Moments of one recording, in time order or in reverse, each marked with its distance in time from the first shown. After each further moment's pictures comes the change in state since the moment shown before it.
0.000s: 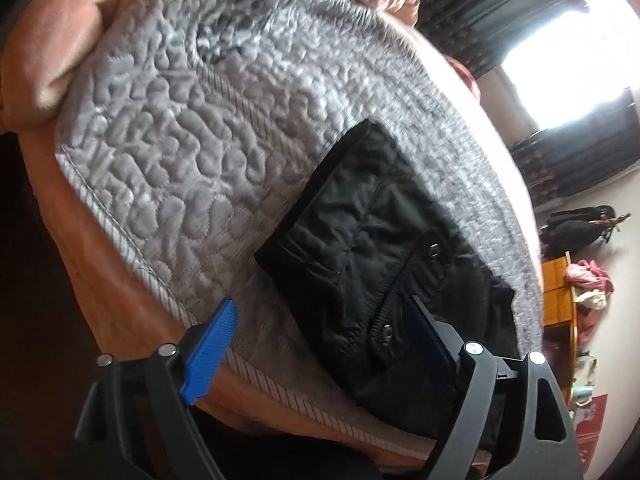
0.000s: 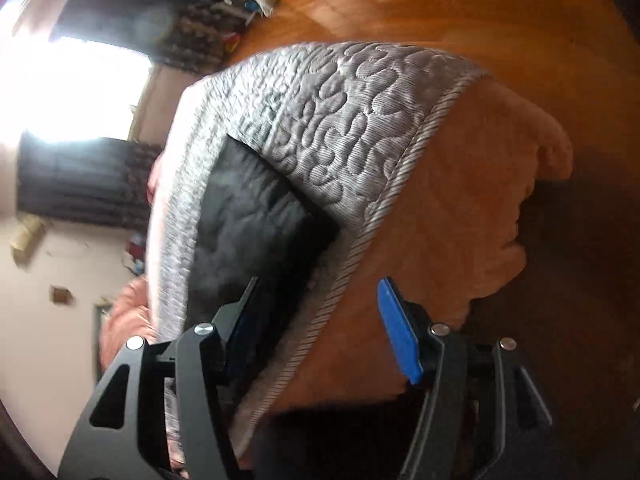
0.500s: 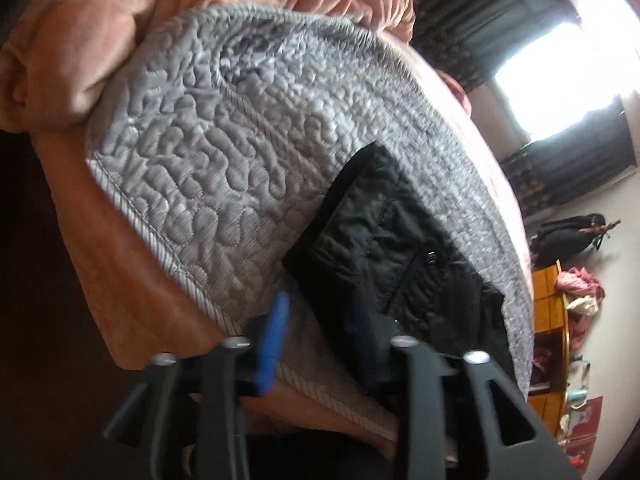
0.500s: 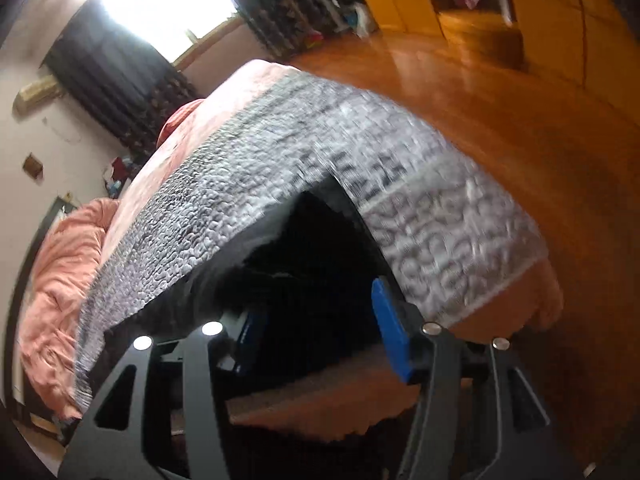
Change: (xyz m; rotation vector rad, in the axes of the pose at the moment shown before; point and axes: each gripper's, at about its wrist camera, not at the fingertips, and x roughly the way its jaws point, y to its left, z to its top) left arm -0.039 0.024 -0.007 -0.009 -0.084 -0.060; right arm -0.002 0.116 0.013 -0.502 -0.061 -0.150
